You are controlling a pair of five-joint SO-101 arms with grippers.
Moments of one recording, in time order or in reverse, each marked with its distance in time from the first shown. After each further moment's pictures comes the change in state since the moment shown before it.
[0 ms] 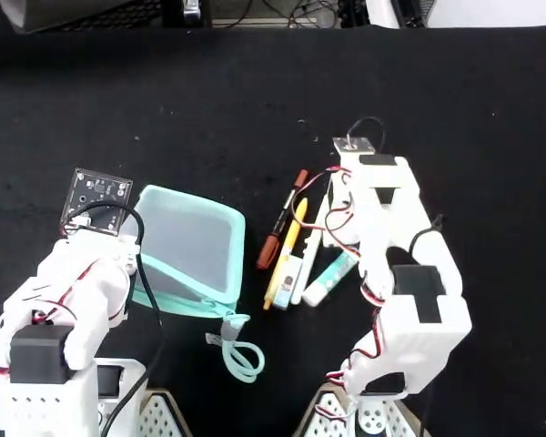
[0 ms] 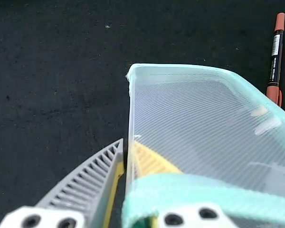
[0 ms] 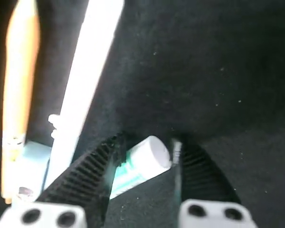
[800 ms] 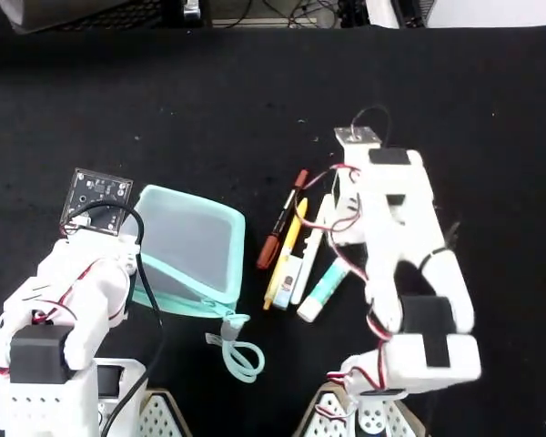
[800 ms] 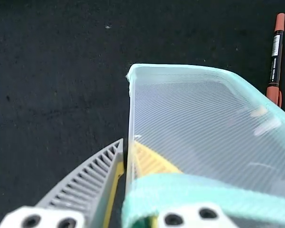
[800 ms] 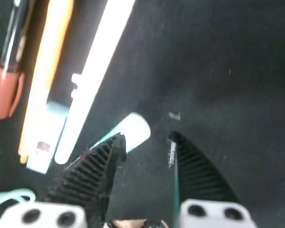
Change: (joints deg) left arm 0.0 0.0 0.0 -0.4 0.0; right arm 0.6 -13.0 1.9 8.4 2.7
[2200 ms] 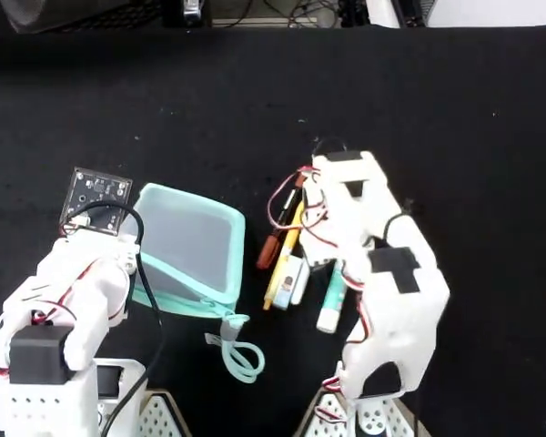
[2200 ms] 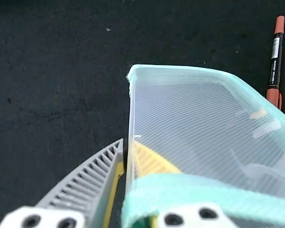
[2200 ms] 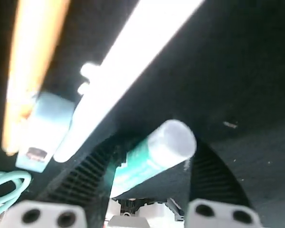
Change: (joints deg) left arm 0.0 -0.4 0.0 -0.3 0.0; right arm -7.4 23.9 -10.2 5.6 -1.0
